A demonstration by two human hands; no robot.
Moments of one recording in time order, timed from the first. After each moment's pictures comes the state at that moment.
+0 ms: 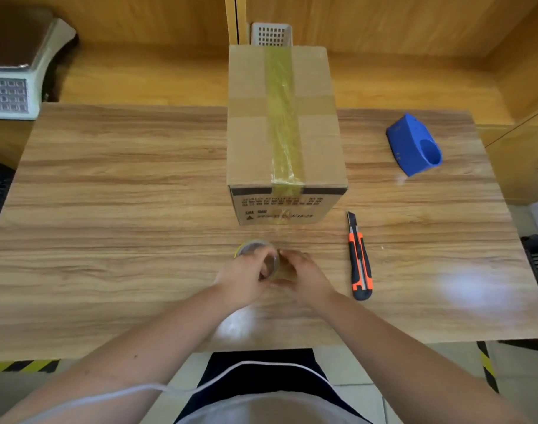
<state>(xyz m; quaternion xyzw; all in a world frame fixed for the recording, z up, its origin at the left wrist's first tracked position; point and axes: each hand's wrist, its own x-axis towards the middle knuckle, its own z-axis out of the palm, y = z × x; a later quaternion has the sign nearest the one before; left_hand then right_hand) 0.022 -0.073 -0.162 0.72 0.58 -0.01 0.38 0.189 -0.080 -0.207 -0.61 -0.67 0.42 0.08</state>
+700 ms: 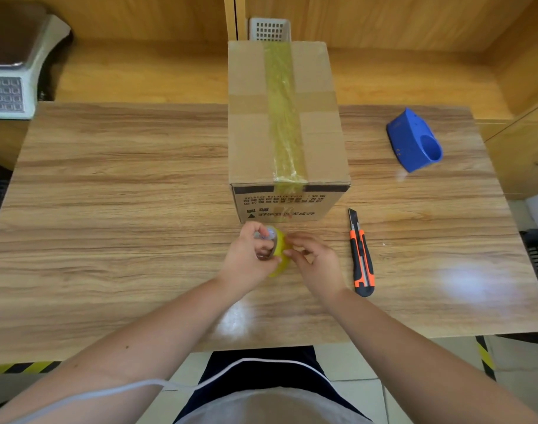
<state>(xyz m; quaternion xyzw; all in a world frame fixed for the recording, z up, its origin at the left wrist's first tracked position) 0.028 -0.062 -0.146 0.52 0.62 0.26 0.52 0.185 -0.075 -0.170 -0.63 -0.56 0.40 0.35</state>
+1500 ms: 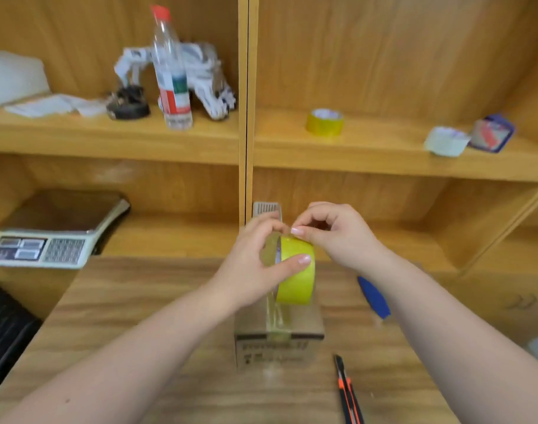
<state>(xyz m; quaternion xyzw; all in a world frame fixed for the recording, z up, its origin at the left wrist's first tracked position) 0.023 0.038 0.121 0.72 0.43 0.43 0.33 0.200 0.061 0.169 -0.44 -0.77 0.29 0.38</state>
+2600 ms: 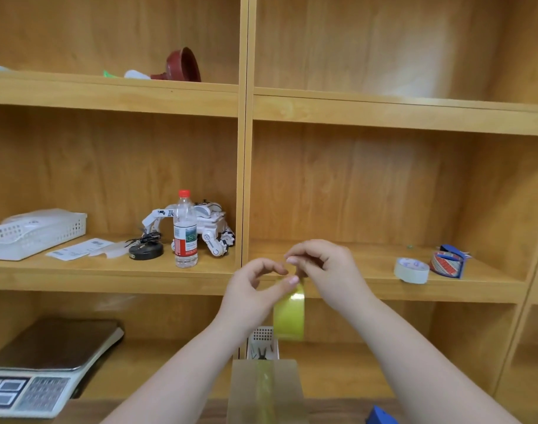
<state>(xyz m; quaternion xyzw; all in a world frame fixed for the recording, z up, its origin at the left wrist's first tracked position) 0.043 0.073 0.267 0.64 0.39 0.56 0.34 0.202 0.075 0.311 -0.38 -0.78 0.10 0.49</state>
